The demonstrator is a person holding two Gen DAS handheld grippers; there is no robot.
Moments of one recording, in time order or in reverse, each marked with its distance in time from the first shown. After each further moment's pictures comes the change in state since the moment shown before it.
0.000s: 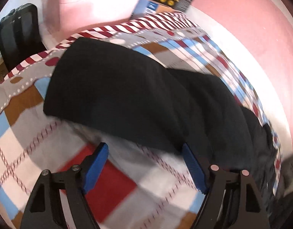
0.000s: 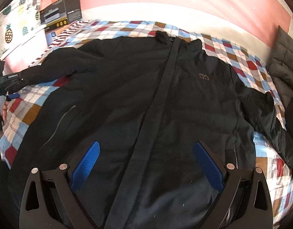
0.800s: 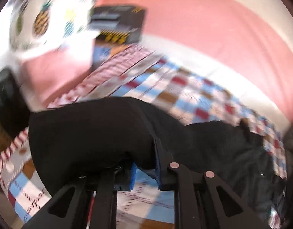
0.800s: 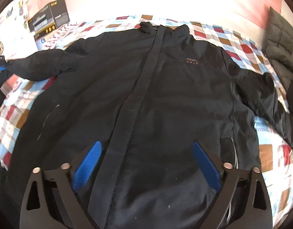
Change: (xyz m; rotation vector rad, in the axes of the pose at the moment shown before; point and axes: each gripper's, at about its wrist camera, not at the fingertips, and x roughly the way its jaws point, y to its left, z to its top) left arm -0.106 -0.115 0.024 0.326 -0.224 -0.098; right arm 0.012 -0.041 -0.013 0.103 0.020 0.030
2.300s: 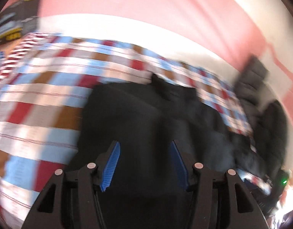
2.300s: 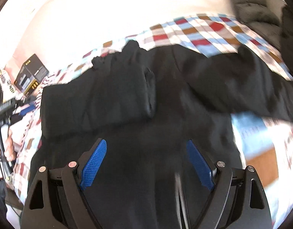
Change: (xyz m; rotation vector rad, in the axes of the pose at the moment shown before) left arm 0.050 -0.174 -0.030 0.247 0.218 -0.375; right arm 0.029 -0.147 0.042 0.319 -0.123 0.115
